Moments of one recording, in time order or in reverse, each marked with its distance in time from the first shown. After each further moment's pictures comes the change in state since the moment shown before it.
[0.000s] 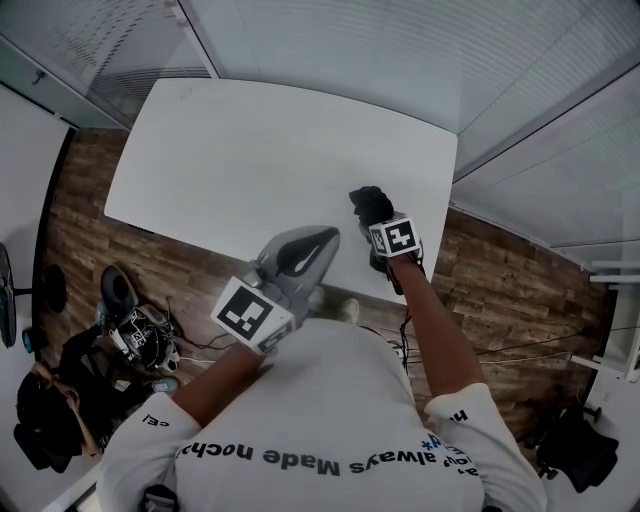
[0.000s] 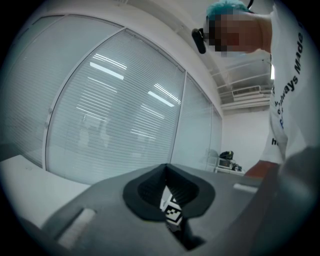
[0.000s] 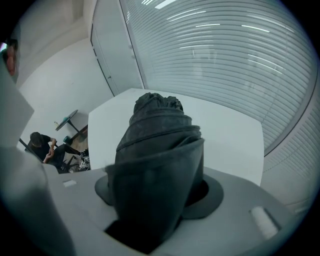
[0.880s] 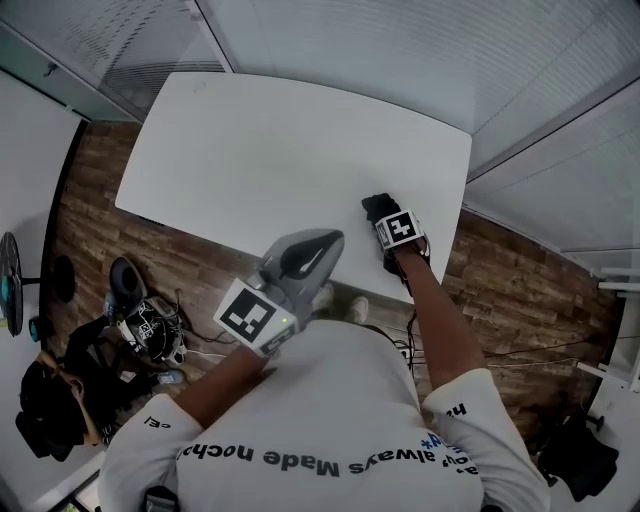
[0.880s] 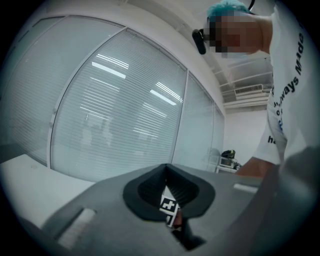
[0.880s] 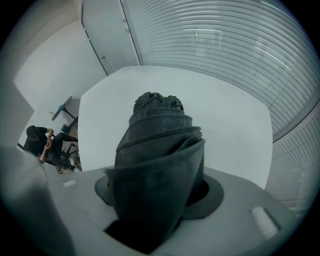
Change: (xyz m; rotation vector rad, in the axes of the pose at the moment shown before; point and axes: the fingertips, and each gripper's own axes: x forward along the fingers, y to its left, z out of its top) left arm -0.015 0.002 -0.004 -0.010 0.013 0.028; right arm 0.049 -0.016 -0.047 -0.002 0.215 -0.026
